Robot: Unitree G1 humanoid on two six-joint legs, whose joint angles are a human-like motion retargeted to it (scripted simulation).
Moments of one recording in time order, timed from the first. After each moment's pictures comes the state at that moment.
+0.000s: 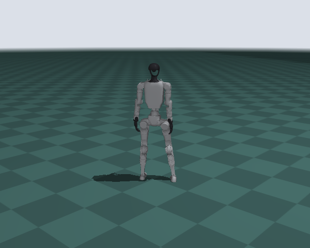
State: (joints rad) left arm -0.04 0.17 0.58 1.51 0.14 -0.01 -0.14; right arm 0.00 0.00 -0.39 1.44 -0.32 -0.01 -0.08; waist 0.02 -0.03 -0.06; left_leg -0.09 0.05 0.10 0.10 -0.12 -0.08; right_leg -0.20 -0.09 0.25 0.31 -0.06 0.25
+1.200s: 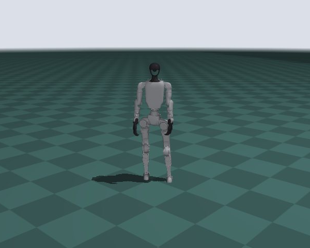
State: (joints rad) left arm 0.18 0.14 0.61 1.58 0.24 0.09 0.02; right arm 0.21 -0.03 -0.71 1.47 -0.22 0.05 0.18; waist 0.24 -0.05 0.02; left_leg -0.03 -0.02 0.29 0.14 -0.11 0.00; right_leg -0.03 -0.09 0.24 0.12 -0.03 0.14
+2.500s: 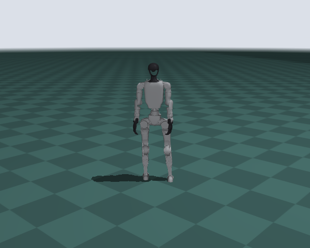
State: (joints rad) left arm 0.06 0.14 0.58 1.58 0.23 0.00 0.08; right arm 0.15 -0.03 -0.61 1.51 -0.27 0.01 0.13; waist 0.04 -0.02 -0.03; left_leg 0.01 0.02 0.16 0.03 -0.09 -0.03; right_leg 0.02 -0.07 0.10 0.06 -0.01 0.11
